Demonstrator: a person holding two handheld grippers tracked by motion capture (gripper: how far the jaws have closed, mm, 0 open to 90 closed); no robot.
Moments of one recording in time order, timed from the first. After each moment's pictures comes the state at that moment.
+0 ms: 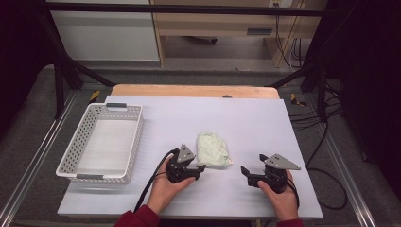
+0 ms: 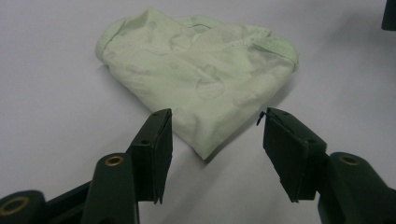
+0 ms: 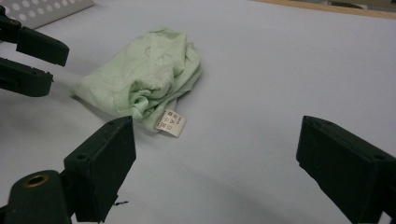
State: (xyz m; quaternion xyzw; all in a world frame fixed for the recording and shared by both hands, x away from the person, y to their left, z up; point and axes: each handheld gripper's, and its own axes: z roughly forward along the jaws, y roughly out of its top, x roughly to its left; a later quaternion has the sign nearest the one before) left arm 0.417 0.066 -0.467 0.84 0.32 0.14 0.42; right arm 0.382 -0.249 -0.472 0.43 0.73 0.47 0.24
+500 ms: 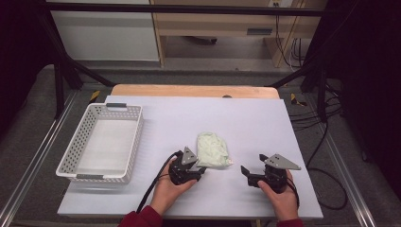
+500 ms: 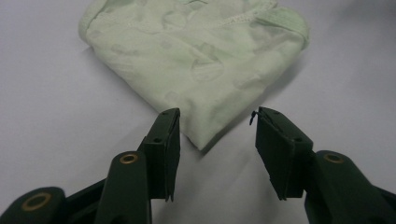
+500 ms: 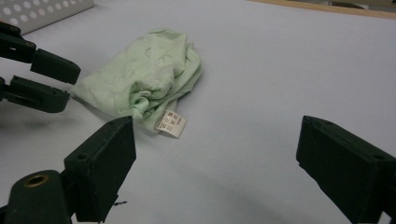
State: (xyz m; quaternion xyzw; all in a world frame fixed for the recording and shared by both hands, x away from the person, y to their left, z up) left arm 0.420 0.057 -0.481 0.85 0.32 0.15 0.40; right arm 0.382 -0.249 -0.471 0.43 0.73 0.47 0.24
